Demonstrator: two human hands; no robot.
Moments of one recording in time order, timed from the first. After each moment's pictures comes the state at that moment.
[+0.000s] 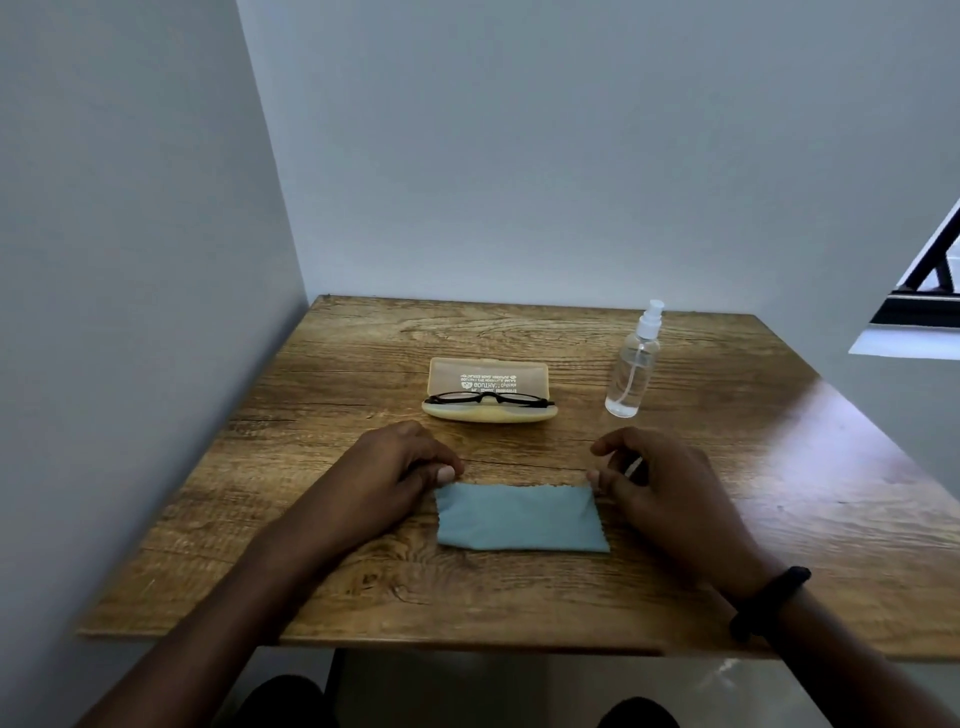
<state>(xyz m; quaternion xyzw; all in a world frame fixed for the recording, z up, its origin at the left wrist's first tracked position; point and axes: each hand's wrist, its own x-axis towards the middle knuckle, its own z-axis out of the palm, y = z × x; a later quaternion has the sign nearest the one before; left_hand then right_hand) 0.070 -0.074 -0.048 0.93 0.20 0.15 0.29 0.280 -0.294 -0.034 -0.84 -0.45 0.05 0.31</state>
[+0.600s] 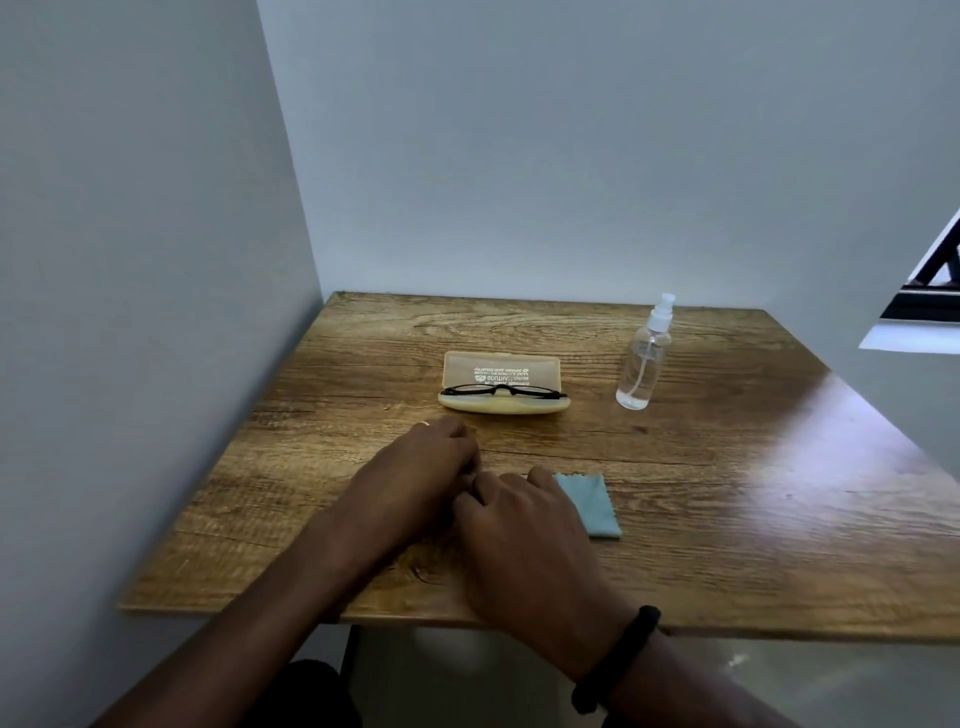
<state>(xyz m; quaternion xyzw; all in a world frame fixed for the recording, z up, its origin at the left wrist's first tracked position) 0.084 -0.100 -0.031 0.97 0.20 0.02 0.10 0.149 -0.244 -0.039 -0.75 -0.65 -0.10 0.09</state>
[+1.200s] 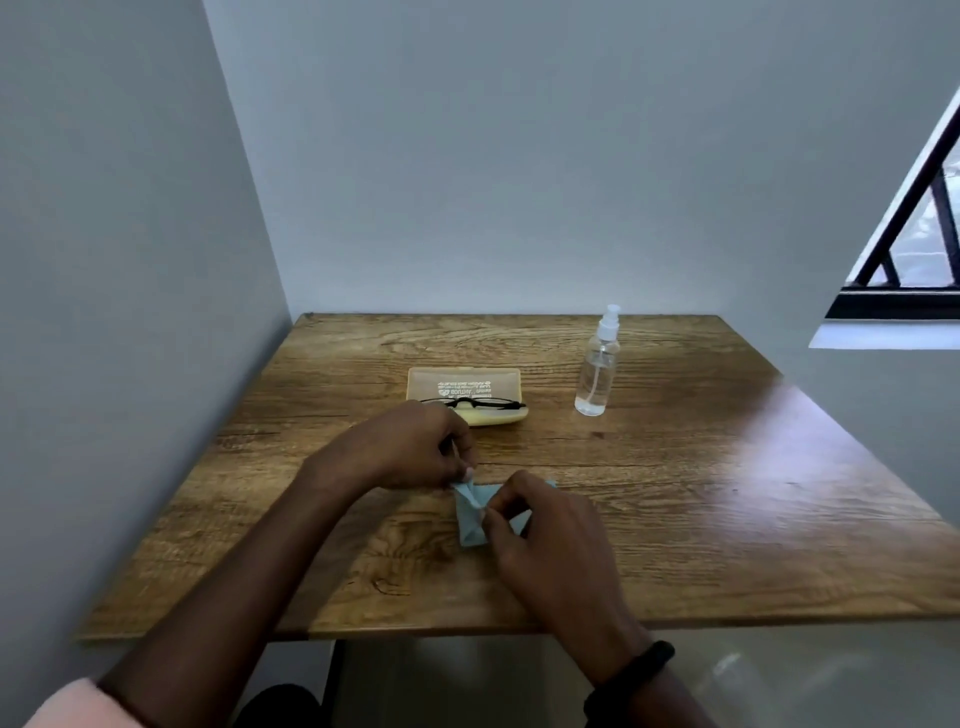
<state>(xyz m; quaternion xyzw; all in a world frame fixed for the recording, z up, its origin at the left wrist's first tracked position) 0.119 -0.101 0.017 0.95 0.20 -0.05 0.22 0.179 -0.281 -0.040 -0.83 -0.42 0.05 0.35</state>
